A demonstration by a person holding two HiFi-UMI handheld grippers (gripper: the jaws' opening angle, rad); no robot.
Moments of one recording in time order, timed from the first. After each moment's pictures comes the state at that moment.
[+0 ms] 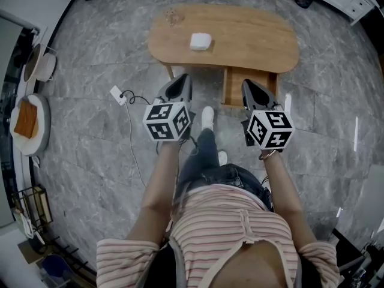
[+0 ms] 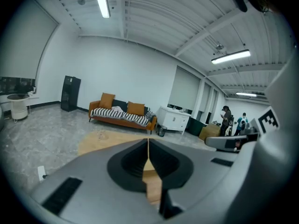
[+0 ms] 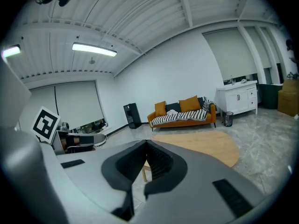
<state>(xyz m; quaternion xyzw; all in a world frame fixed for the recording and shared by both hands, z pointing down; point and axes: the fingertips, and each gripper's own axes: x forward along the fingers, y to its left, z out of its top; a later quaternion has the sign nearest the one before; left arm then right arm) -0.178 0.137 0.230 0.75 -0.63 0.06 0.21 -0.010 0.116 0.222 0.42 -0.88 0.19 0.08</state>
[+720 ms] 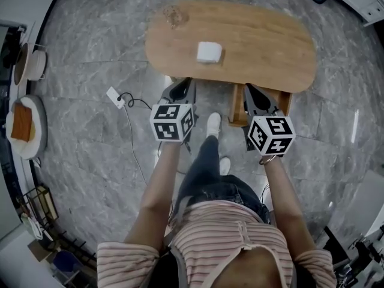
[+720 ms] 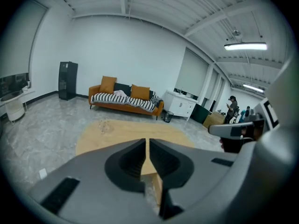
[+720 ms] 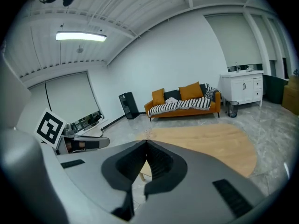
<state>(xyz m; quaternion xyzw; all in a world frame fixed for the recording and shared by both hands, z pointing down) -0.256 -0.025 0.321 0.73 -0.60 0.14 0.27 -0.097 -0.044 0.287 0.41 -0.87 0.24 0.14</state>
